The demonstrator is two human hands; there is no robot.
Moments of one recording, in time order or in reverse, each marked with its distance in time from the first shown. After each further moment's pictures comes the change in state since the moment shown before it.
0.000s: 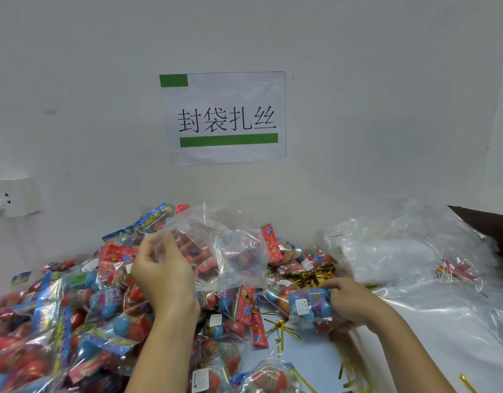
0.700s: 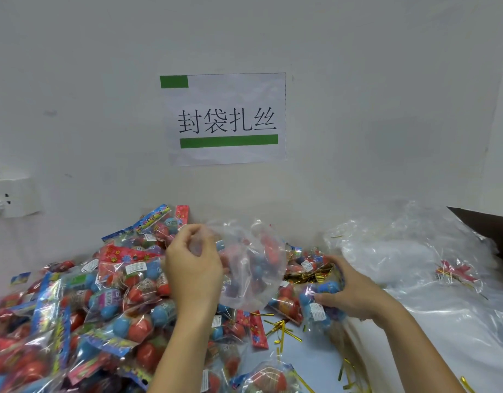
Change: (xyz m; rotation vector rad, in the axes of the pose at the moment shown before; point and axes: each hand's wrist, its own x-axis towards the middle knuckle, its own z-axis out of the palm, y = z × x) left_hand -0.025 0.007 0.012 0.382 -0.265 0.202; right_hand -0.011 -0.004 -0.017 -0.063 0.073 -0.135
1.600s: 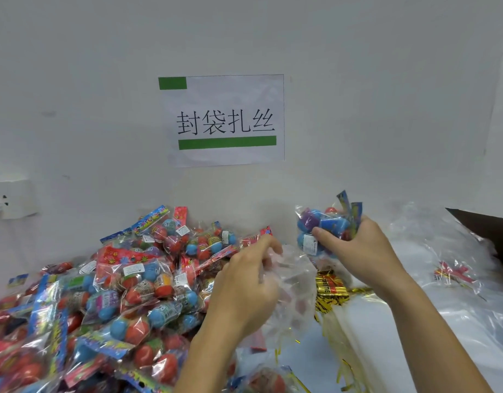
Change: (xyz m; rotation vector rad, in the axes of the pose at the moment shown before) left_hand -0.027 -0.001 0.017 0.376 -0.680 0.364; right_hand -0.016 -0.051 -0.033 0.475 0.421 -0.301
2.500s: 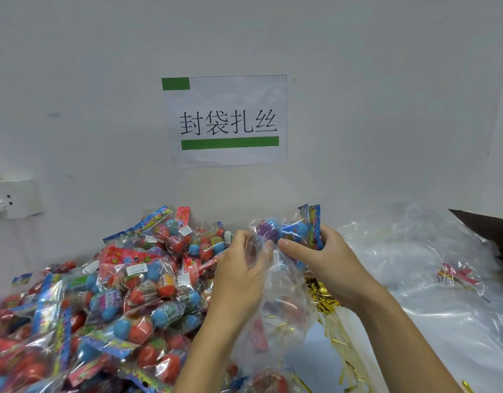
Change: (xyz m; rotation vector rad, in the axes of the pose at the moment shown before) left_hand 0.011 -0.007 0.005 -0.304 0.238 -0.110; right_hand -0.016 -0.007 0.037 0.412 -0.352 -0.008
